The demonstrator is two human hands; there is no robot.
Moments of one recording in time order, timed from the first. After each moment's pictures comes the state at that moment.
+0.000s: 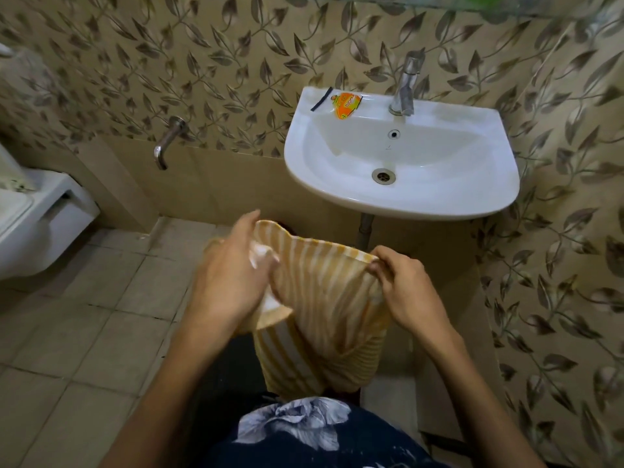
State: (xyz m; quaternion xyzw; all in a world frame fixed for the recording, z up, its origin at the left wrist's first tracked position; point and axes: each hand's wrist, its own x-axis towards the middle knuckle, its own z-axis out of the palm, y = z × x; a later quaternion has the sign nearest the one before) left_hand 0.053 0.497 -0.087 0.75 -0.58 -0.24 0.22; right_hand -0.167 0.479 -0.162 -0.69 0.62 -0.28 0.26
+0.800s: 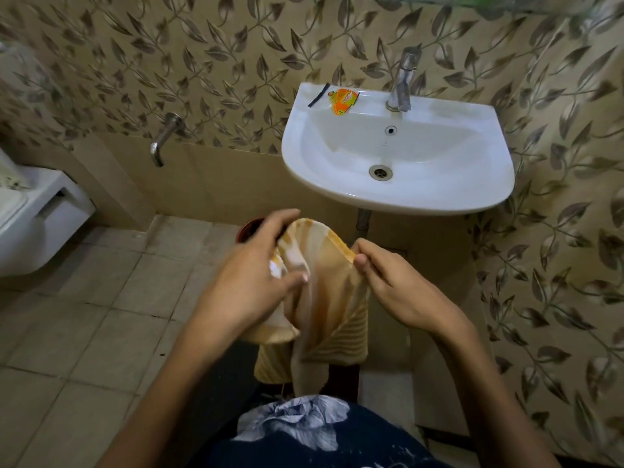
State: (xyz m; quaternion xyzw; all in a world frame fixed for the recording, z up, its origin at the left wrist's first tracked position) left_hand 0.046 0.508 -0.081 0.65 -0.65 -0.34 0.21; right_hand -0.161 0.486 -0.130 -0.76 0.48 -0.23 0.39
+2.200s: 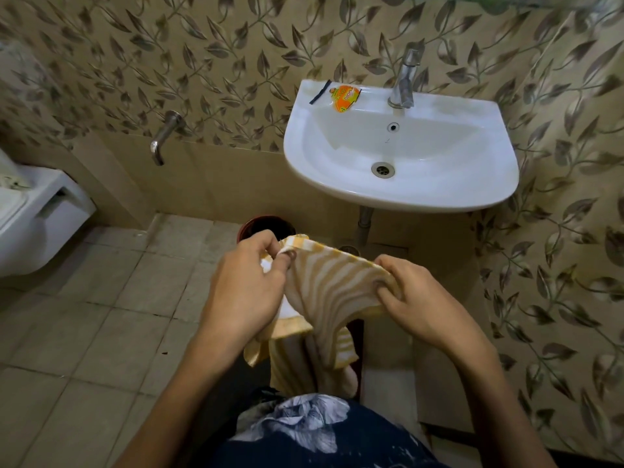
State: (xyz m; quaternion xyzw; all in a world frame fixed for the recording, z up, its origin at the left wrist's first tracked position) left_hand 0.044 0.513 -0.090 0.70 -0.59 -0.27 0.29; right_hand -0.168 0.506 -0.130 -0.73 0.58 -0.16 0.31
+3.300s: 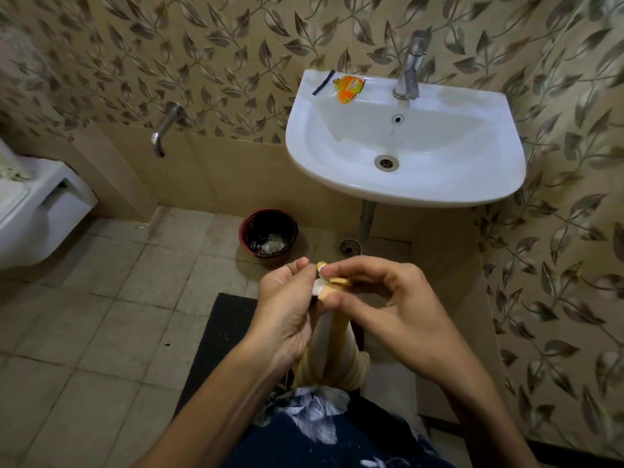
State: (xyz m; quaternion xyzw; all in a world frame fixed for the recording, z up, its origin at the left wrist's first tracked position) left_hand 0.002 0.518 -0.111 0.53 -0.08 -0.69 0.49; right_hand -0.131 0.532 -0.102 -0.68 0.44 -0.37 0.45
